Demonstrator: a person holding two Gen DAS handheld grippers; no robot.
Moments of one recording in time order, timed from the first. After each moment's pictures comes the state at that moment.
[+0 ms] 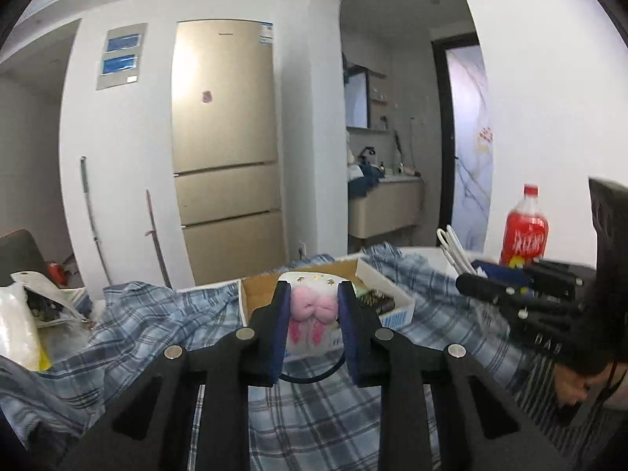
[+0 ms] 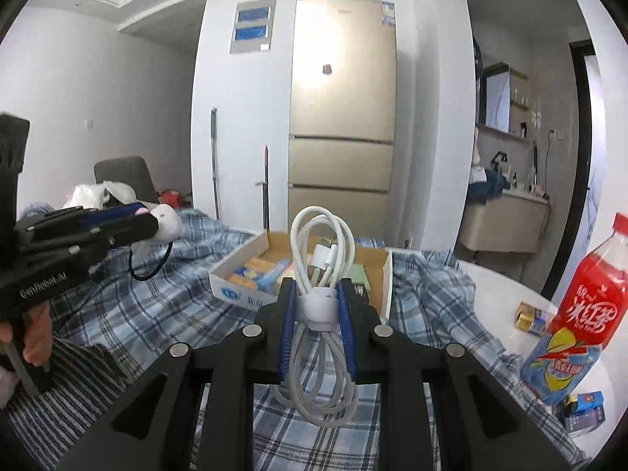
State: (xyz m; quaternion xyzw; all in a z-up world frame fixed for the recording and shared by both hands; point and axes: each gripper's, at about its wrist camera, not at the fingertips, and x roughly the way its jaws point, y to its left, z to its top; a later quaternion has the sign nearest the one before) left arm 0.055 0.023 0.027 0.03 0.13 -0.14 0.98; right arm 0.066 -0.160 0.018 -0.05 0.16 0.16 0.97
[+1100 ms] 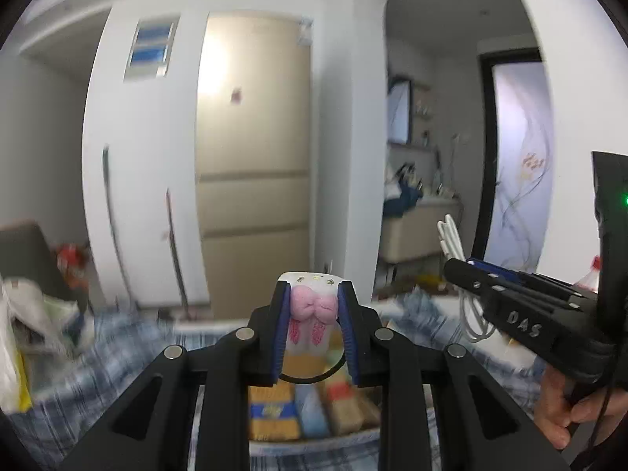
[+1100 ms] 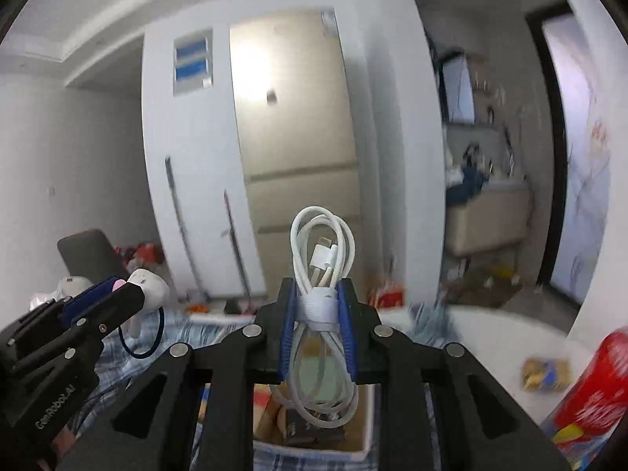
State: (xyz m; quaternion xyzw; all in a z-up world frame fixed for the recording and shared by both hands) left arm 0.180 -0.005 0.059 -0.01 0.15 -0.07 0.99; right arm 0.202 -0.167 0.087 0.05 0.17 0.12 0.98
